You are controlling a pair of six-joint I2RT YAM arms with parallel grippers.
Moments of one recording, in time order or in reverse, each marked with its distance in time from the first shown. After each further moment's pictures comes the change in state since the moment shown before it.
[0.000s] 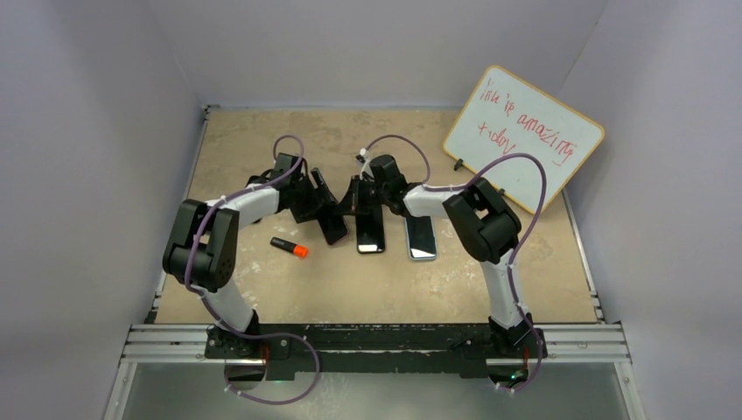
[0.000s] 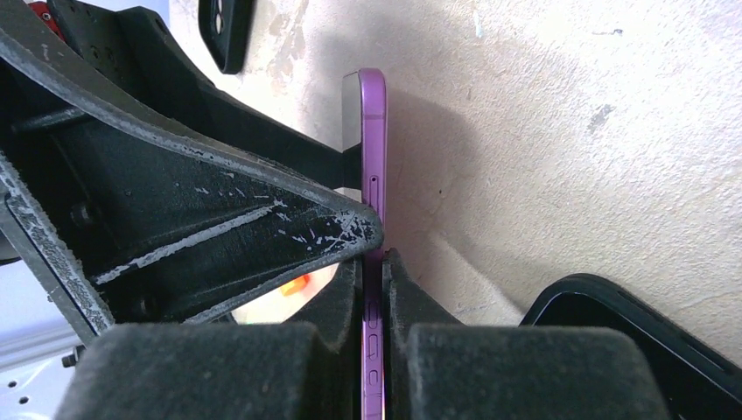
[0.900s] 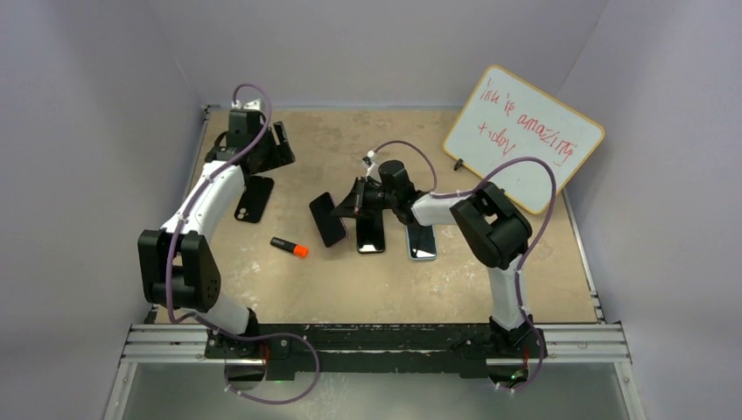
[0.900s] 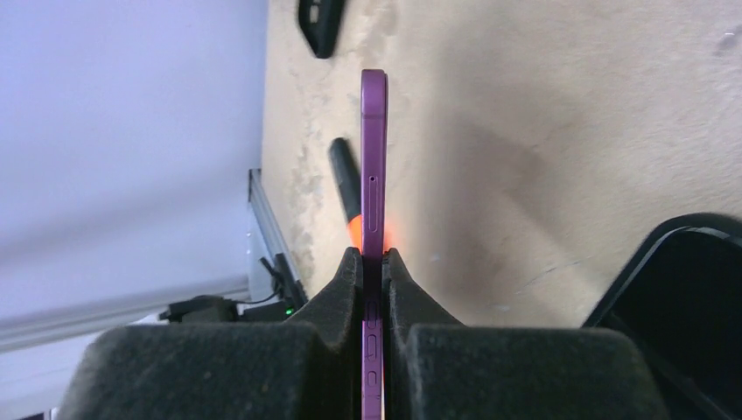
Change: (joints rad) left arm 0.154 -0.171 0.295 -0.233 -0.169 0.385; right arm -0.001 -0.058 -0.147 0.231 -0.079 0.183
